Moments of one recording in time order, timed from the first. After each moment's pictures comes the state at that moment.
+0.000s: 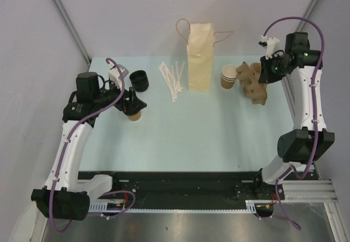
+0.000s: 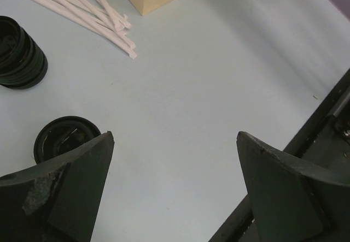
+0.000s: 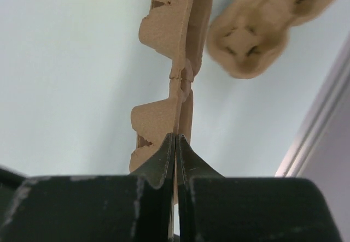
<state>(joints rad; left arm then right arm) -0.06 1.07 1.17 -0.65 0.69 0.14 -0.12 1.68 1.95 -1.19 -0.33 -0.37</state>
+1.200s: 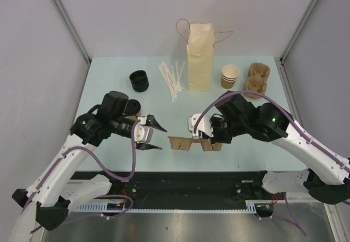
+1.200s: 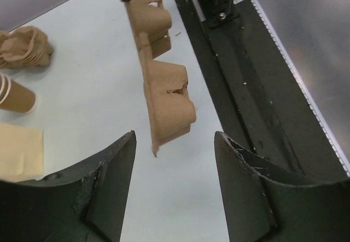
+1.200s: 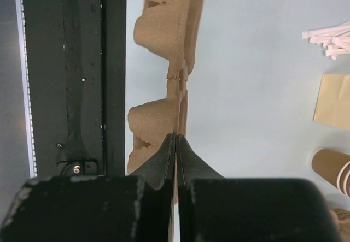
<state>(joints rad) -0.55 0.94 1.17 -1.00 1.03 1.04 1.00 1.17 1.54 -1.24 -0.24 -0.63</state>
